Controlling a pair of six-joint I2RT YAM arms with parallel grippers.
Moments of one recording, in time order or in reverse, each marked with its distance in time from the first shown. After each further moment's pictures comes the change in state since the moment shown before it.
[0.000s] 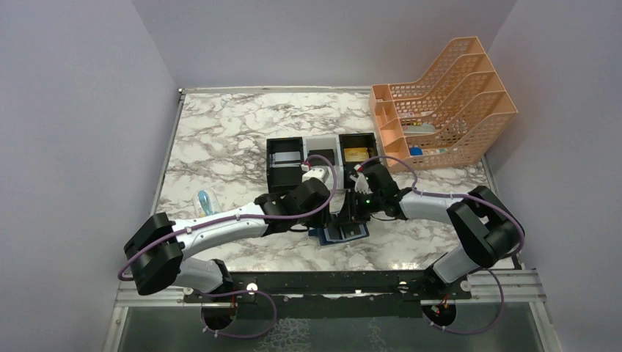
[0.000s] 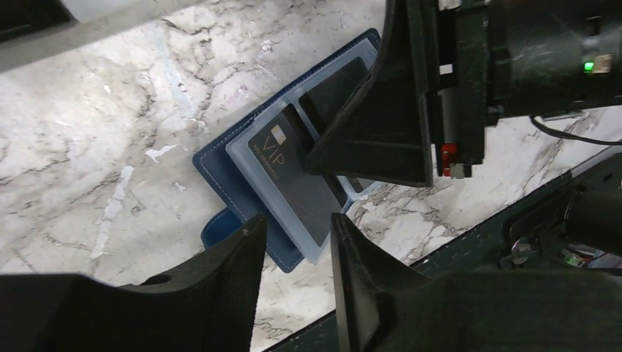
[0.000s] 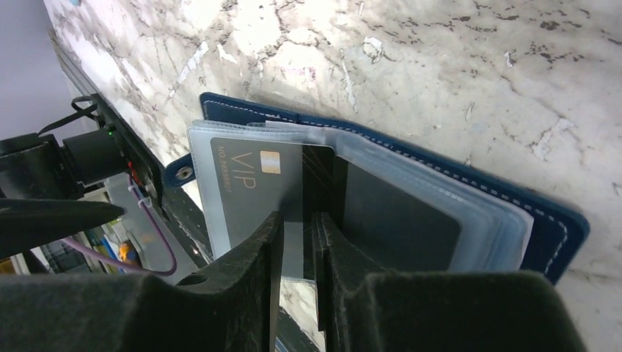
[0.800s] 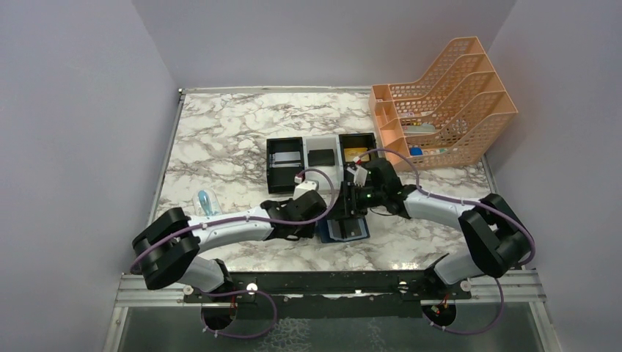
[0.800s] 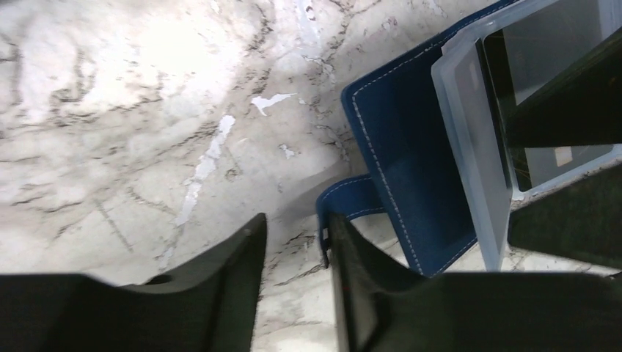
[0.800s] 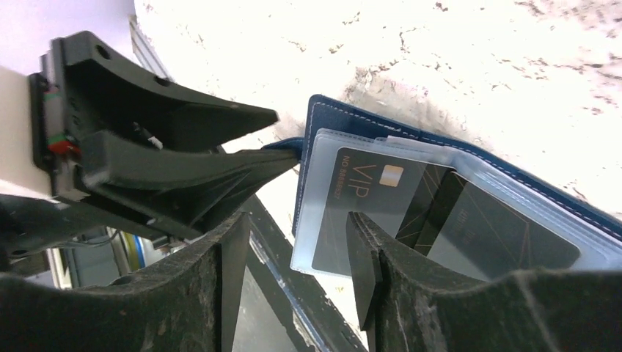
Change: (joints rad) left arm 0.001 0.107 -0.106 -0.034 -0.092 0.004; right arm 0.000 -0.087 0.030 0.010 -0.098 0.019
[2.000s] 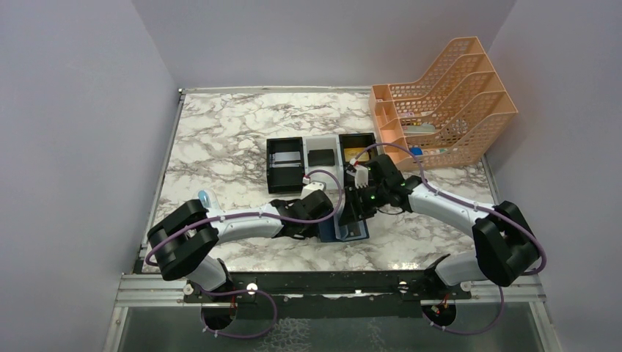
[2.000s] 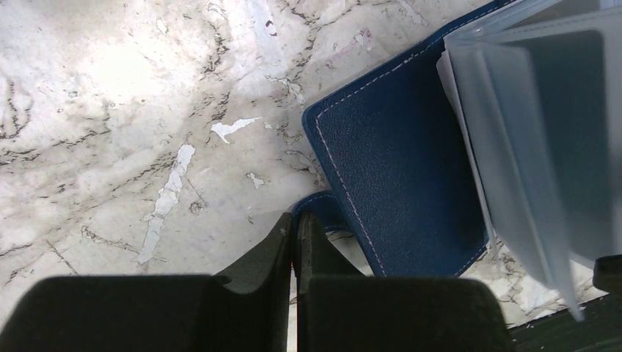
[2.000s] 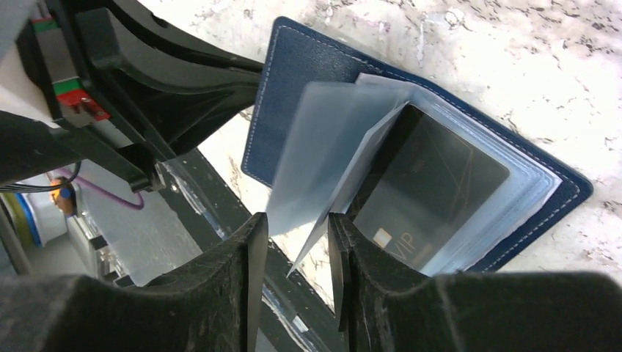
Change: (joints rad) left arm 0.000 0.089 0.027 0.054 0.023 0.024; right arm 0.000 -0.080 0.116 -0.413 0.092 -0.325
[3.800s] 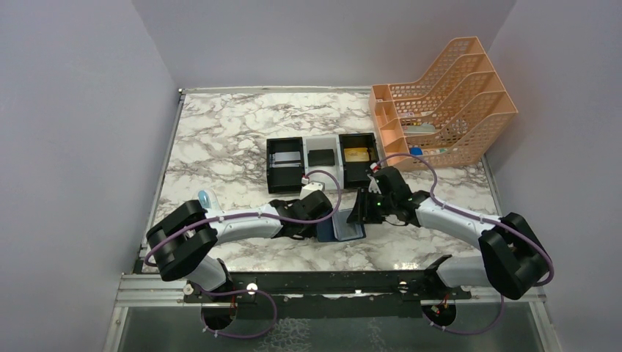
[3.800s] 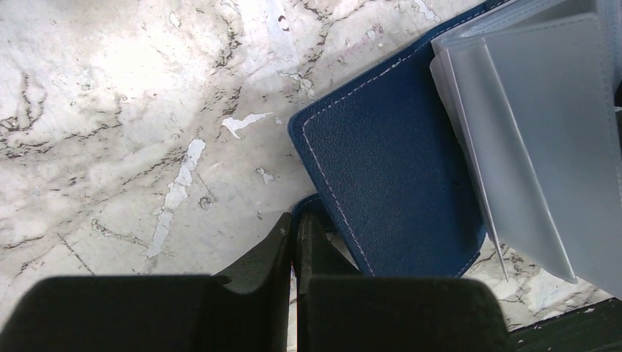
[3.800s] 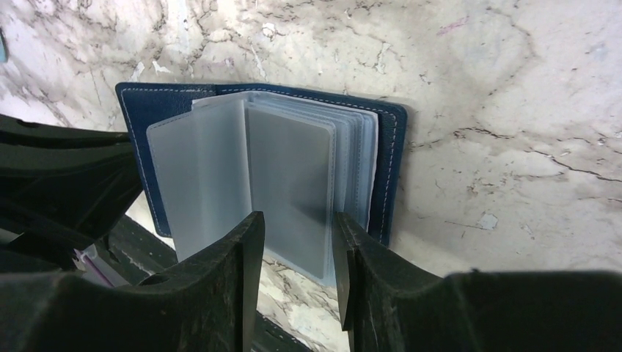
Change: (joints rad) left arm 0.000 -0.007 -0.004 -0.010 -0.007 -0.003; right arm -0.006 -0.097 -0.181 0.156 0.292 0.283
